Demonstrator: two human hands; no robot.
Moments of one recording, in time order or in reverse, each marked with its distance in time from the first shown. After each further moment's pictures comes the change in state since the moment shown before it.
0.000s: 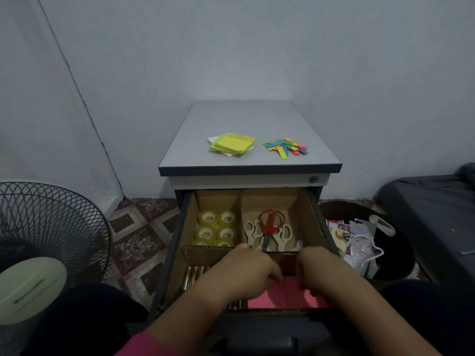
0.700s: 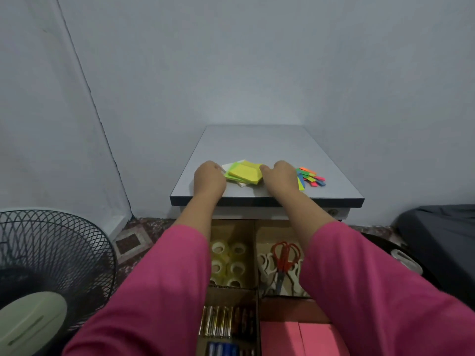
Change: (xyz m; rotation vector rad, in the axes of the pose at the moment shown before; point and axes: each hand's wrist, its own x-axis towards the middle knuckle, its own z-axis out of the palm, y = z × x) left_hand 0.086 -0.153 -0.121 -0.607 0.864 -0.789; right_hand 0.136 -0.086 -0.151 0.828 0.707 -0.069
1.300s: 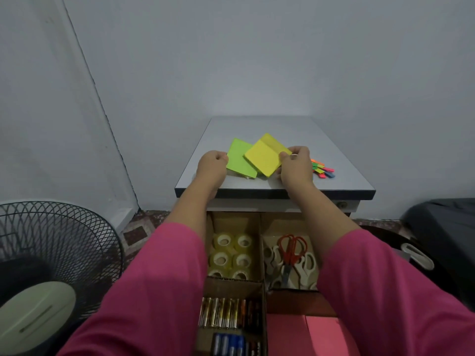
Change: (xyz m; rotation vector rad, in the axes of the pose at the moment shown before) left_hand -0.001 -0.004 -0.010 -0.346 -0.138 -0.040; right_hand 0.005 0.019 -0.001 0.529 0.084 0.027
